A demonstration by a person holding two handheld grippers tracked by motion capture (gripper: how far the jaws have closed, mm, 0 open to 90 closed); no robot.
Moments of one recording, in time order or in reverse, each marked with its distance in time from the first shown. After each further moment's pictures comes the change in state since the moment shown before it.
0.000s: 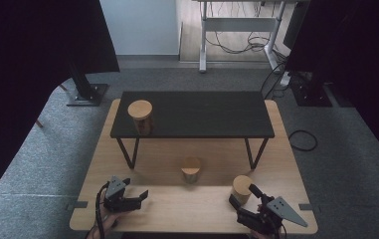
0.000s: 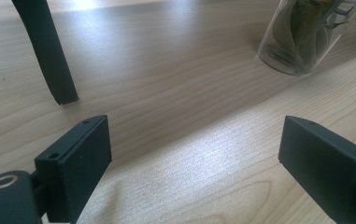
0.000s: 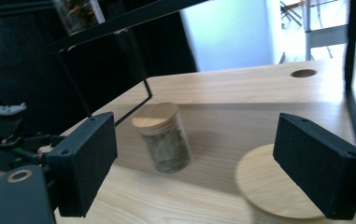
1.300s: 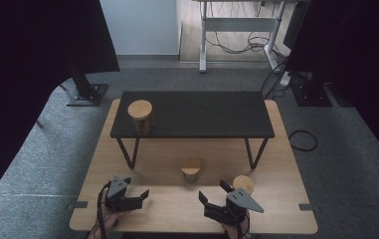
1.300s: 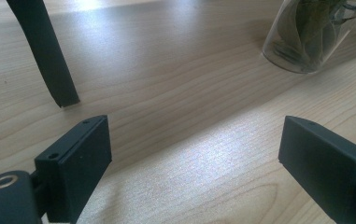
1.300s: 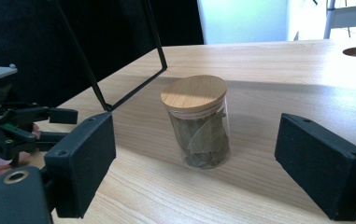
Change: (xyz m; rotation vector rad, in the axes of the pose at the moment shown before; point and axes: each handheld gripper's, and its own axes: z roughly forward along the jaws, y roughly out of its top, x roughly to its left) left arm -0.002 0.001 0.003 0.004 0.018 0.018; right arm 0.045 -0.021 0.070 0.112 0.000 -0.070
